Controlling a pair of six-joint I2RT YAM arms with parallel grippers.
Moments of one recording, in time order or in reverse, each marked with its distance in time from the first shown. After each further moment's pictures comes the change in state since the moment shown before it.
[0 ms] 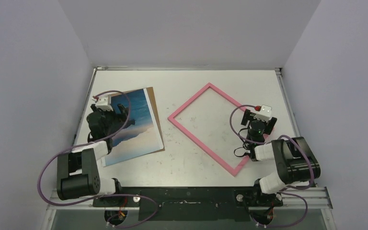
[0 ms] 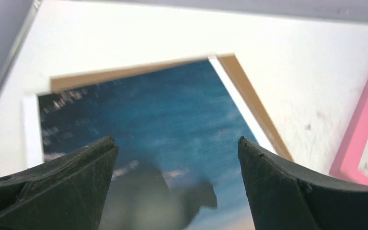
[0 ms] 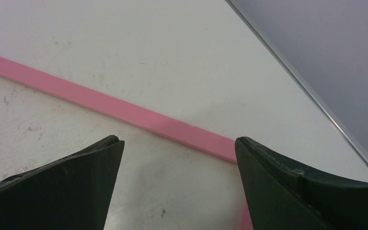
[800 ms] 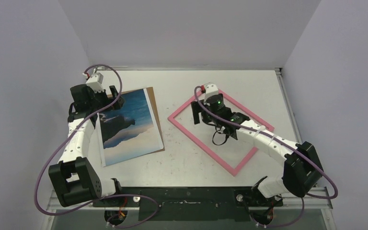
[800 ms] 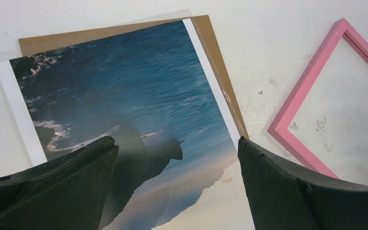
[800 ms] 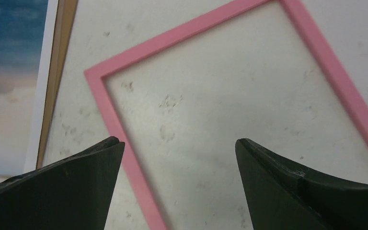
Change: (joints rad) left arm 0.087 -0.072 0.620 -1.040 0.168 0.002; right arm 0.473 -0.135 0.767 -1.223 -0.309 0.189
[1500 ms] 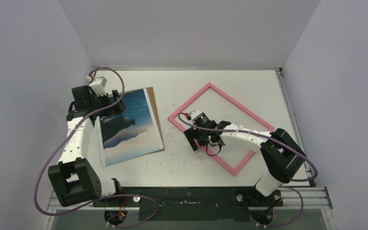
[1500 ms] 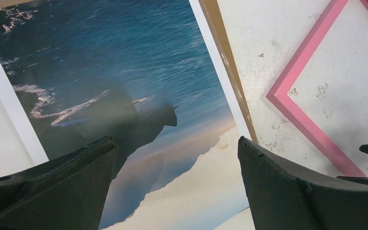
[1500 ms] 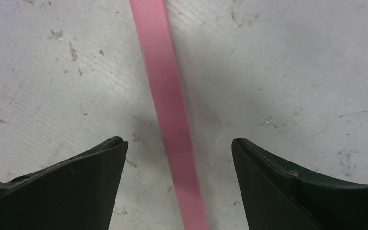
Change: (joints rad) left arm -0.006 0.000 0.045 -0.228 0.010 0.060; right arm 0.175 0.197 -0.079 -0.212 -0.154 -0.071
